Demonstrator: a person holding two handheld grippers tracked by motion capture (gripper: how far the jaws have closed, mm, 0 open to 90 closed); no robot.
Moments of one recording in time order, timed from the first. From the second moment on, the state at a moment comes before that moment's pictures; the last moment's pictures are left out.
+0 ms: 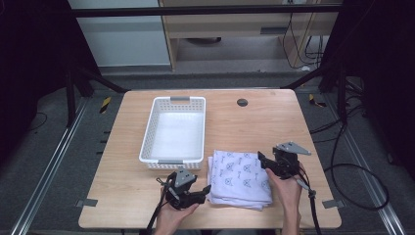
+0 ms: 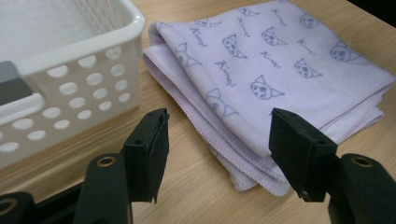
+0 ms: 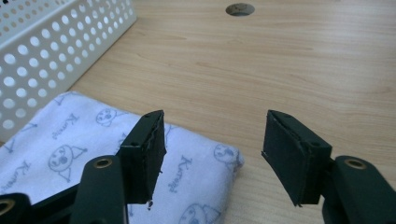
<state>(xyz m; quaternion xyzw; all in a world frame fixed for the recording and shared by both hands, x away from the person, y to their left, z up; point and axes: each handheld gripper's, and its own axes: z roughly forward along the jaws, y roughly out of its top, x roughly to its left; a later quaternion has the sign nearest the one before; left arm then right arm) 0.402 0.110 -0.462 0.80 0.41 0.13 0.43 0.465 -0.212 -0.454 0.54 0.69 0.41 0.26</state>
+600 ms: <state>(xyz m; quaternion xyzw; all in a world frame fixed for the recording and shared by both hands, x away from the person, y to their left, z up) 0.418 0.080 -0.487 0.81 0.42 0.12 0.39 0.473 -0.210 -0.484 0.56 0.70 0.38 0.21</state>
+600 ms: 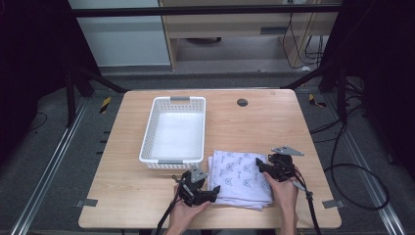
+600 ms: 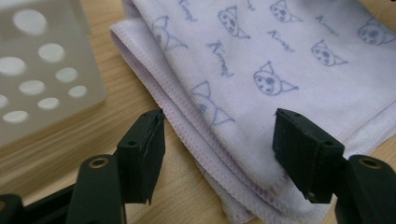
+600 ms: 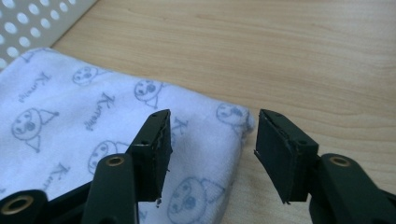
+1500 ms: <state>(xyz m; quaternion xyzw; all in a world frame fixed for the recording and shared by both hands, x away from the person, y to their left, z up) 0.425 0.074 -0.497 0.81 0.43 0.07 0.39 0.481 -0.213 -0.502 0.58 0.70 0.39 0.15</state>
